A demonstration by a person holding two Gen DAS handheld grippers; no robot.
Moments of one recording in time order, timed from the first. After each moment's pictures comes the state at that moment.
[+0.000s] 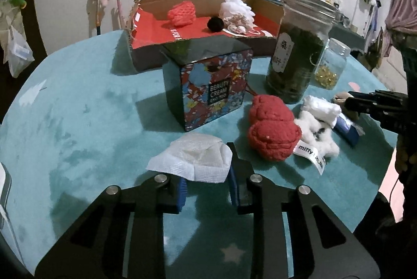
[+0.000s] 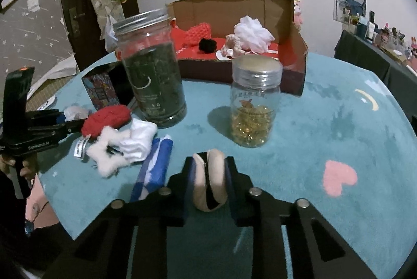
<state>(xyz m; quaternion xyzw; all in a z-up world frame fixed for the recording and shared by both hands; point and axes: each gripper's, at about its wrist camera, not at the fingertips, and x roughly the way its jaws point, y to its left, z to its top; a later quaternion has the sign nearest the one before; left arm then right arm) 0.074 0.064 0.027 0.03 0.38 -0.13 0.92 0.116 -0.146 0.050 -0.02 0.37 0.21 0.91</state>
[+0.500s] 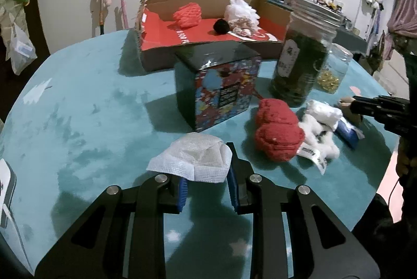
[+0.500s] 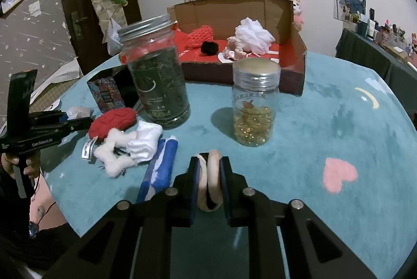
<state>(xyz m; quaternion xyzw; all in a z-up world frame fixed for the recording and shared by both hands) 0.076 0.074 0.031 0.02 0.39 -0.12 0.91 0.112 -0.150 0.054 -0.01 0.36 0.22 0.91</state>
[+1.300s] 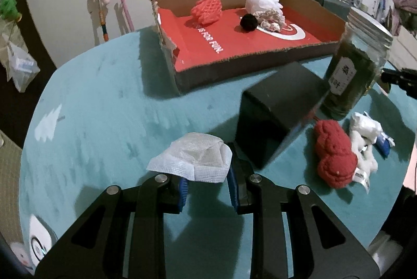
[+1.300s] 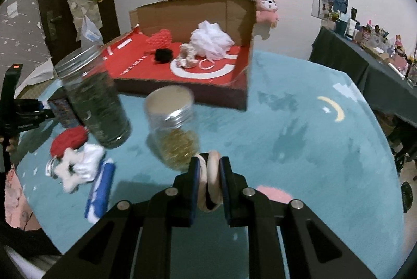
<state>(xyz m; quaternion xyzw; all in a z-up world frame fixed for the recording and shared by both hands) 0.141 0.104 0.049 0.09 0.43 -0.11 0.89 0.158 -0.200 0.076 -0.03 0.39 0.16 0.91</state>
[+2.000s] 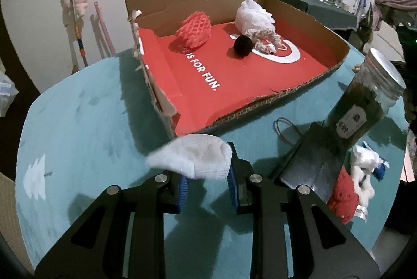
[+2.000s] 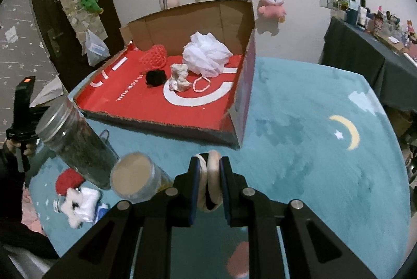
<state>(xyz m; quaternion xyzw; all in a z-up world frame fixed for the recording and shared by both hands) 0.202 0.109 0.067 0.09 0.42 -0.18 0.88 0.225 -0.220 0.092 0.02 0.40 0.20 0.89</state>
